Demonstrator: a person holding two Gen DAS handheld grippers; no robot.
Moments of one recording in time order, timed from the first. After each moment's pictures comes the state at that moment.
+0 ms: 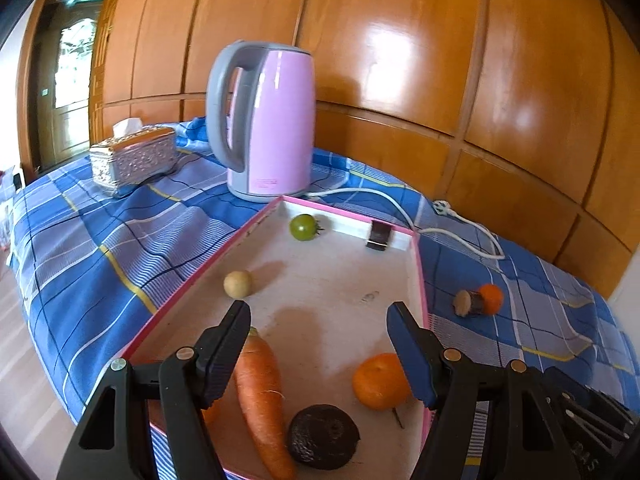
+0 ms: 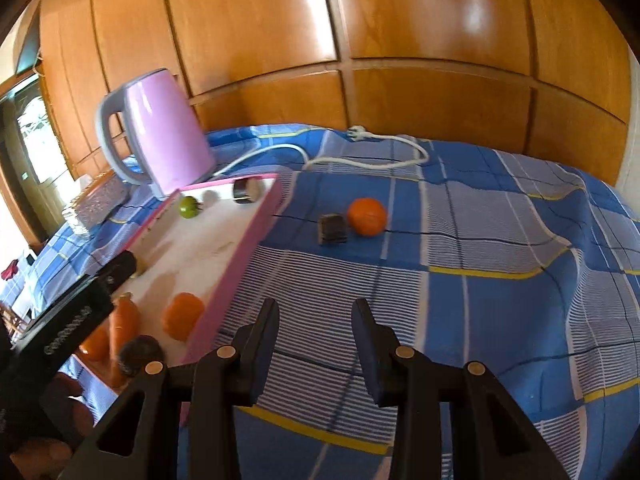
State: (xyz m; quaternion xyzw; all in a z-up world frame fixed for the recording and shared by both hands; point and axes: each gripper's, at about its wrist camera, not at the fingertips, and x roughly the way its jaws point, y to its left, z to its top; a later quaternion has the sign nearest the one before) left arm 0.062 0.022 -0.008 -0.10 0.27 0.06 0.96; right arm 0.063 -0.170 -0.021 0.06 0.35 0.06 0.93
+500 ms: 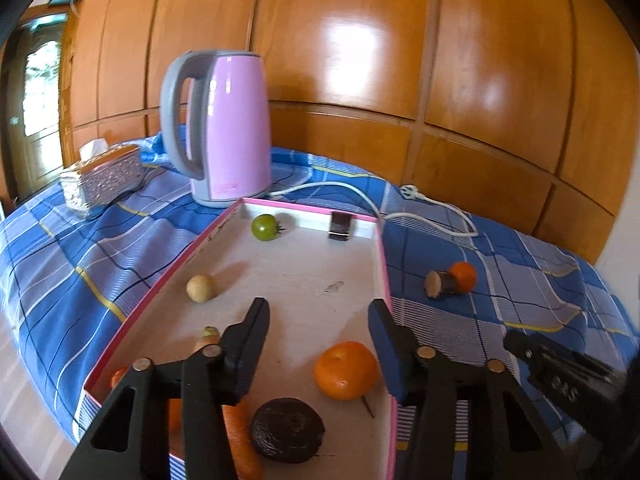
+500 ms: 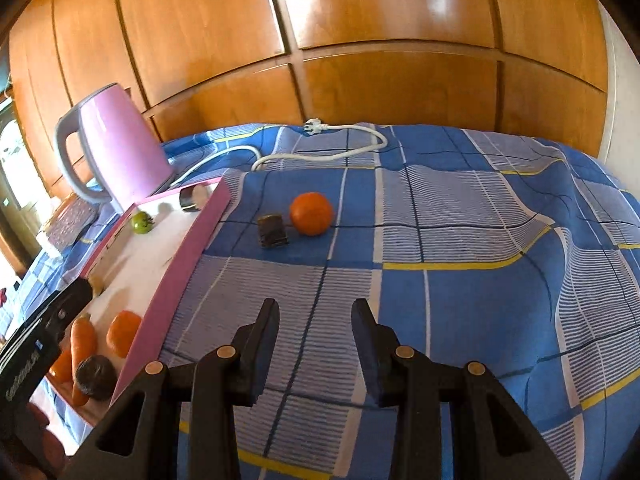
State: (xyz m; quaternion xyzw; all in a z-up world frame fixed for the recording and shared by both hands) left arm 0.061 -0.005 -0.007 -0.05 0.27 0.01 0.96; right arm 0.086 -0.205 -0.038 0.10 0.36 0.02 0.93
